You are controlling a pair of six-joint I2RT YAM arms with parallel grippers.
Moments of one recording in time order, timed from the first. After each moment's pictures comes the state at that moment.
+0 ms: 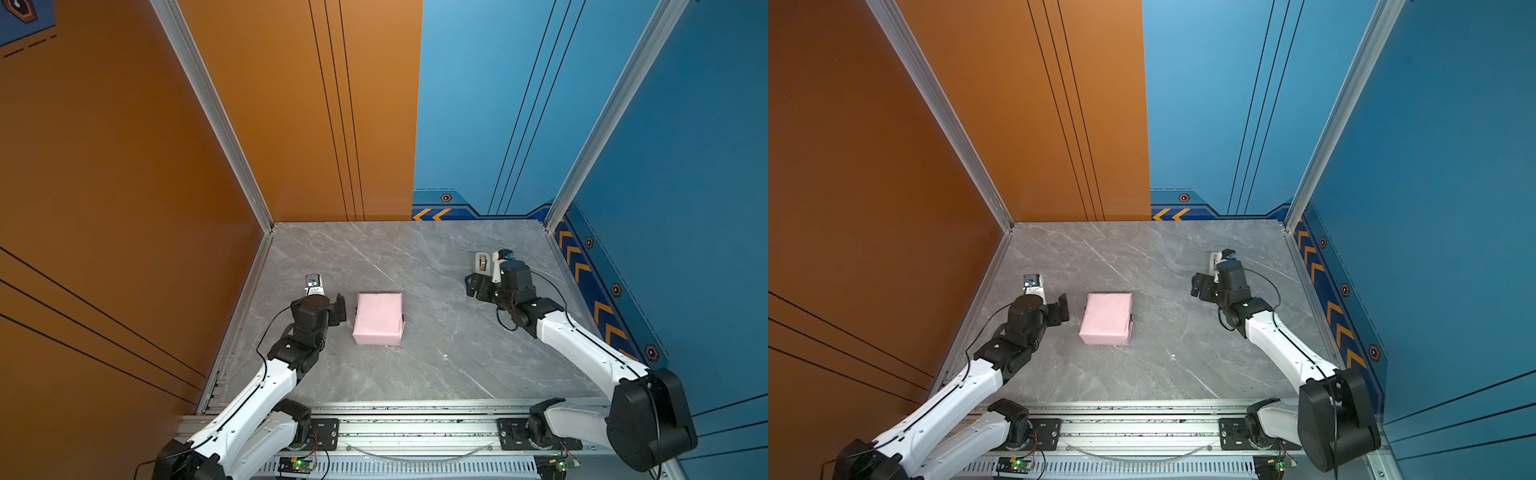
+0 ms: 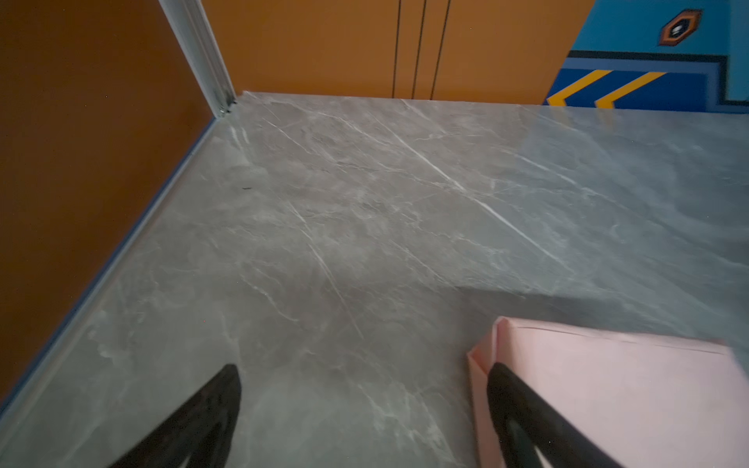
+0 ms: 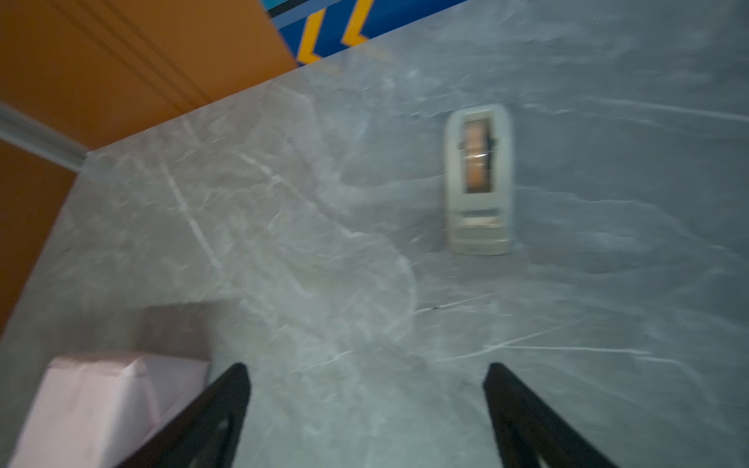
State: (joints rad) left arm -0.33 0.89 0.44 -0.04 -0.47 -0.20; right arm 0.23 1.23 0.73 -0.14 0.03 0.43
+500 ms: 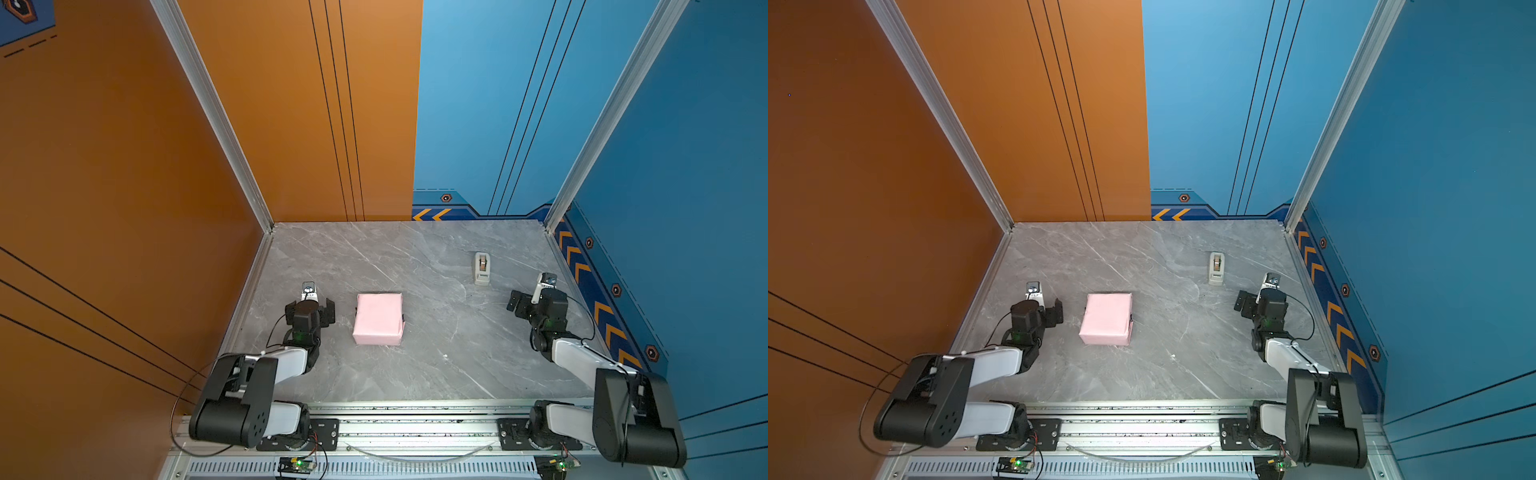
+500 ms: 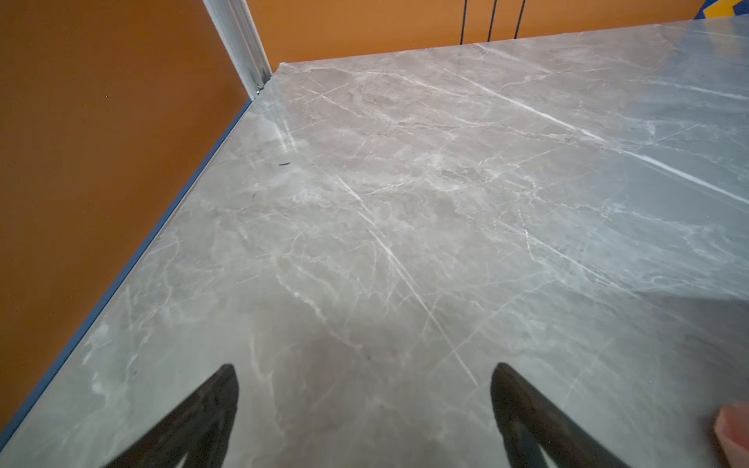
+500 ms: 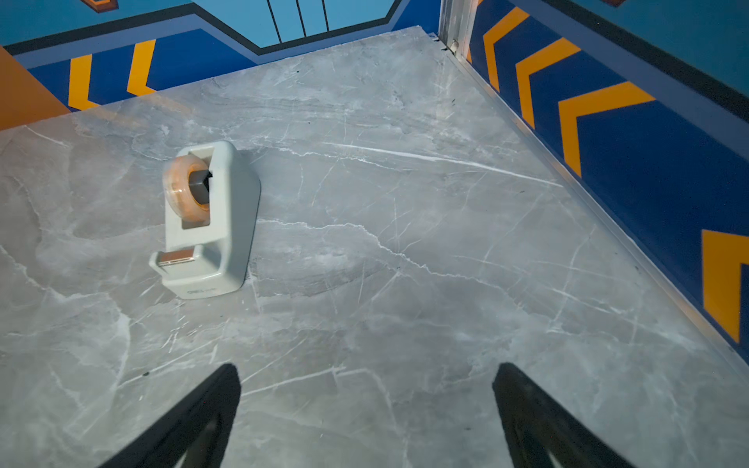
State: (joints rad) left arm -0.08 1.43 0.30 0.69 -0.30 -0.01; right arm -0.09 1.31 0.40 0.39 0.09 0.15
